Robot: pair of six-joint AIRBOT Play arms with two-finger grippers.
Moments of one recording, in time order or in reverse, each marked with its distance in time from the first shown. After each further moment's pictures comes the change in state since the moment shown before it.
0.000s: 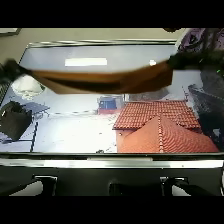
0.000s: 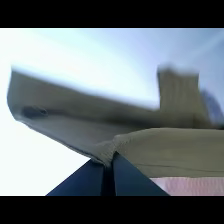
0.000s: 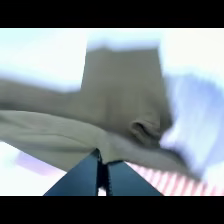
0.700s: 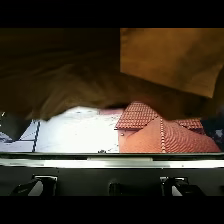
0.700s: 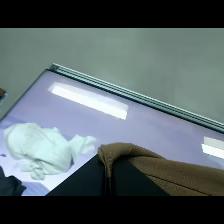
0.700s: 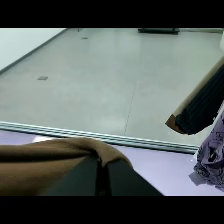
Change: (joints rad) left arm -0.017 0.473 0.302 0.599 -0.178 -0.305; right arm 0.029 0.390 0.386 -0.278 0.106 0.203
